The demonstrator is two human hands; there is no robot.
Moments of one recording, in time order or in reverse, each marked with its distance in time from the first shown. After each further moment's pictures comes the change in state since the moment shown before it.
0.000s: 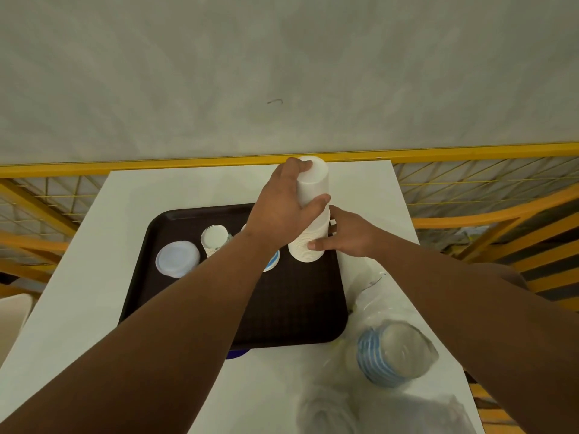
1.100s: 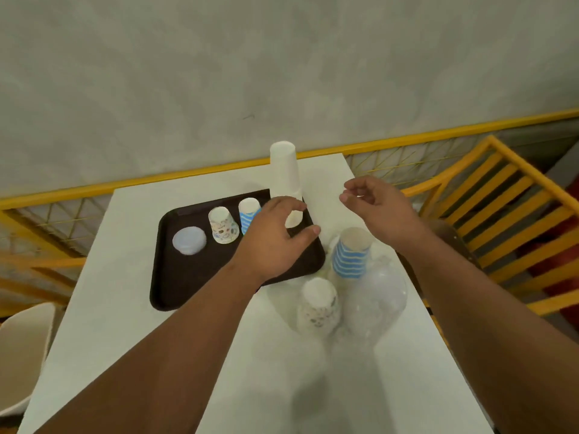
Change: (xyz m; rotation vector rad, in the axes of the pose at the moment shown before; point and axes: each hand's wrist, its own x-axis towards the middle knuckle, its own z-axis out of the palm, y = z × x) left_hand -0.176 0.072 -0.067 0.047 -0.201 0.120; right_hand -0.220 -0.061 0.023 0.162 0.672 -0.052
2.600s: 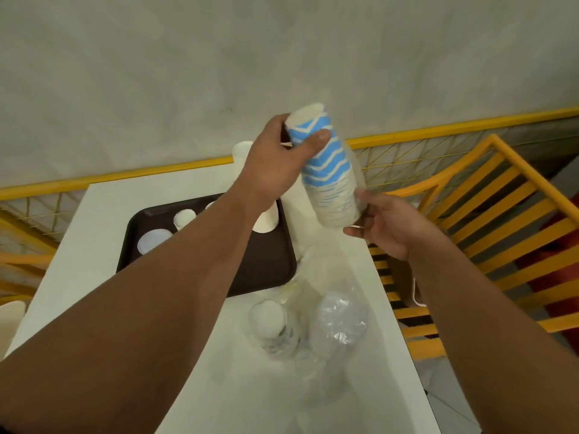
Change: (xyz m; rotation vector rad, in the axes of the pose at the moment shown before) left_hand 0.135 0.063 0.033 -0.650 0.119 -0.131; right_hand 0.049 0.063 -0.060 0.791 -0.226 0.448
